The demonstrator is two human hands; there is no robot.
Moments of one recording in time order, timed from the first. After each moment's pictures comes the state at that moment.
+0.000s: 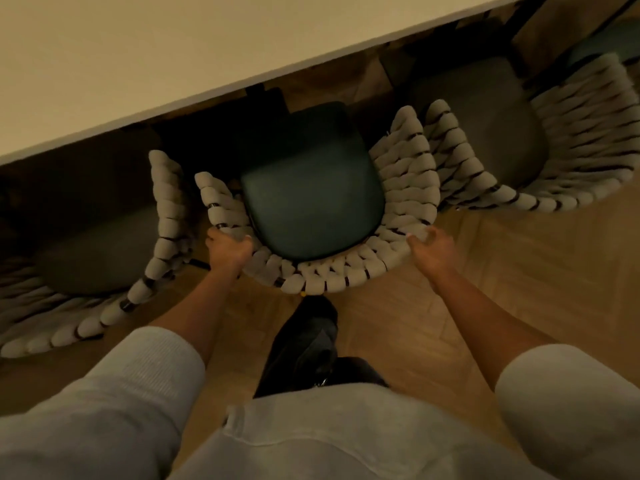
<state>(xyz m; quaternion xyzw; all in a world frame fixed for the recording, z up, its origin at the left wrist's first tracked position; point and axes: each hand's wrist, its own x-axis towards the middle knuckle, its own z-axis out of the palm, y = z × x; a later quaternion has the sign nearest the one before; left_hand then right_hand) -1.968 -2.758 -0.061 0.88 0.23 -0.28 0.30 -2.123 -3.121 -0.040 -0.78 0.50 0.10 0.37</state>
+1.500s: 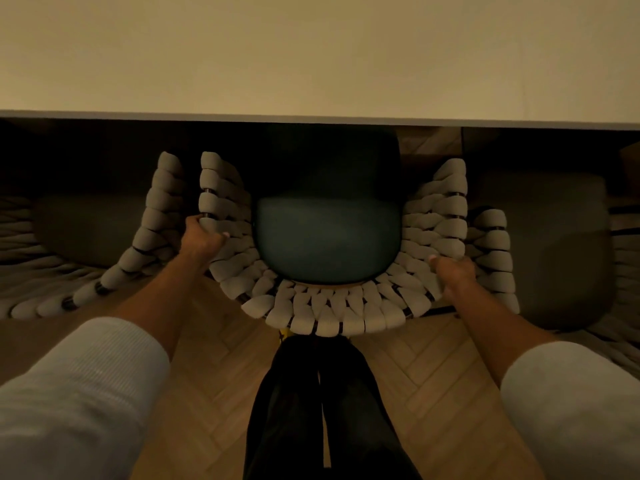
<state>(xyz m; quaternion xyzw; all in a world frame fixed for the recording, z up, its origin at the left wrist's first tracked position) -1.861 -2.780 -0.105 0.82 0.38 -0.23 0.37 -1.909 -3.269 -0.136 -0.67 0.55 0.14 0.48</state>
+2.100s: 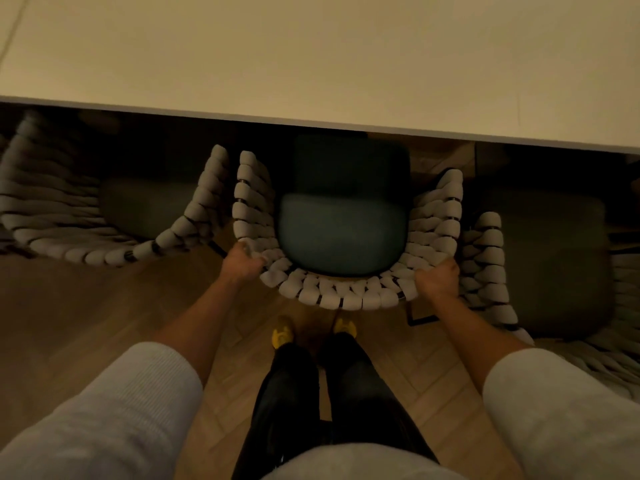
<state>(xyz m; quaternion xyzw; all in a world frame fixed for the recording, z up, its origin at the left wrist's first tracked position) -1.986 -2.818 -0.041 0.84 0.32 -0.28 0.35 -1.978 -3.227 -0.082 -0.84 0.35 0.19 0.36</state>
